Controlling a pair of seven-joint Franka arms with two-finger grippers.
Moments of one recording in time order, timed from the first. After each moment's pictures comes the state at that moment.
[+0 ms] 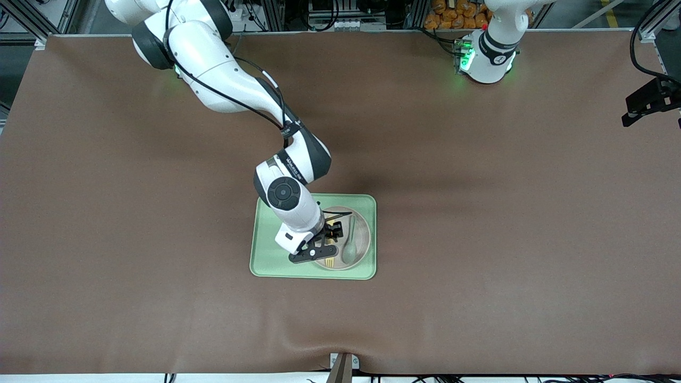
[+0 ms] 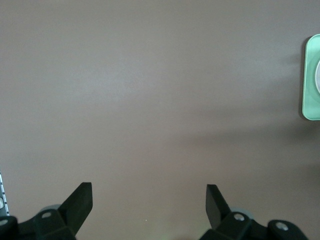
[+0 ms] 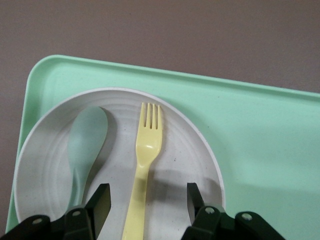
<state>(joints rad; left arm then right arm) 0.23 0.00 -0.22 -1.42 0.03 1.45 0.11 0.61 0.98 -0.02 -1.14 0.13 2.28 0.37</state>
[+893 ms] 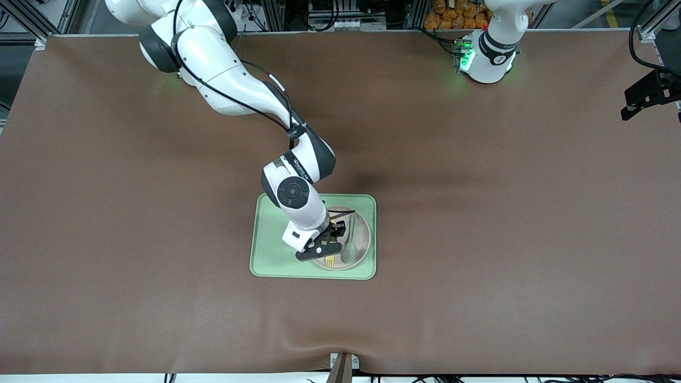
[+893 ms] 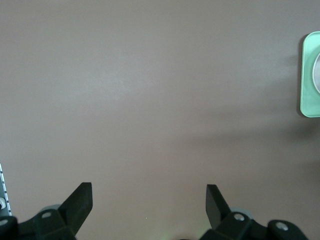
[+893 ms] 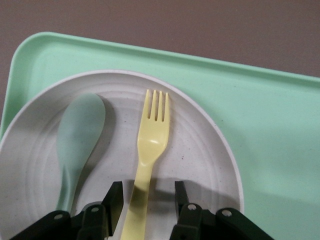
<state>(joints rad) 0.19 -0.02 -0.19 -1.43 0.03 1.44 0.11 0.63 1.02 -0.02 -1.14 0.11 2.31 0.37</state>
